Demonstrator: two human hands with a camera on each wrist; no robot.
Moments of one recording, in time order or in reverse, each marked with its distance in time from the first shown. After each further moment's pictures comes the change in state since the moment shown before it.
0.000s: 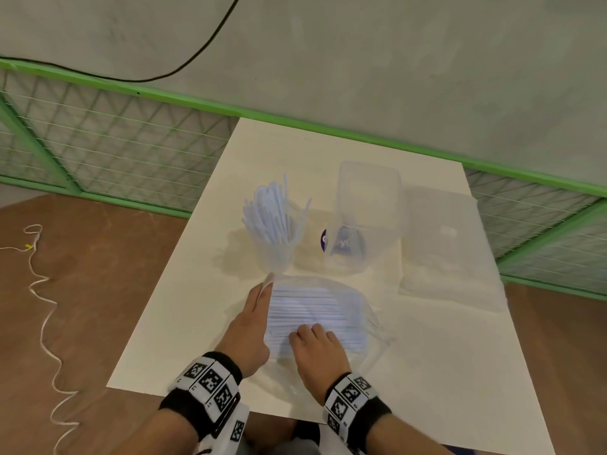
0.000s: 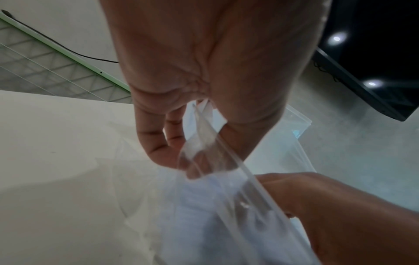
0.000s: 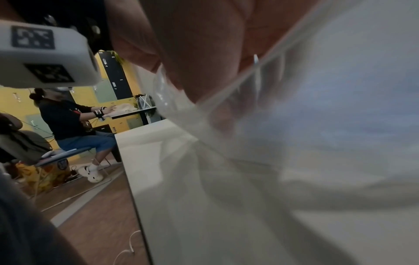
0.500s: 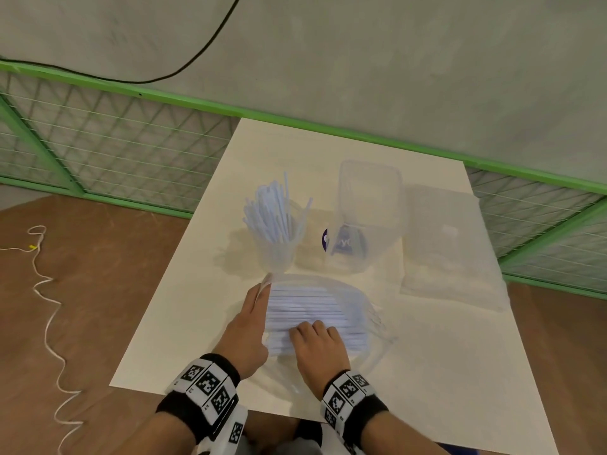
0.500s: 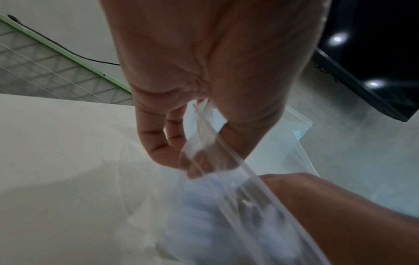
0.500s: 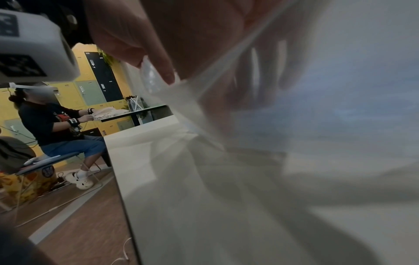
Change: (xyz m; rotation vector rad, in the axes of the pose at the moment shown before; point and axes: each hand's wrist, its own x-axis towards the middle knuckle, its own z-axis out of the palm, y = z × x) left_hand -0.006 -0.001 -0.003 0.012 0.002 -0.009; right_hand 0.004 -0.001 0.007 -0.011 0.027 0.076
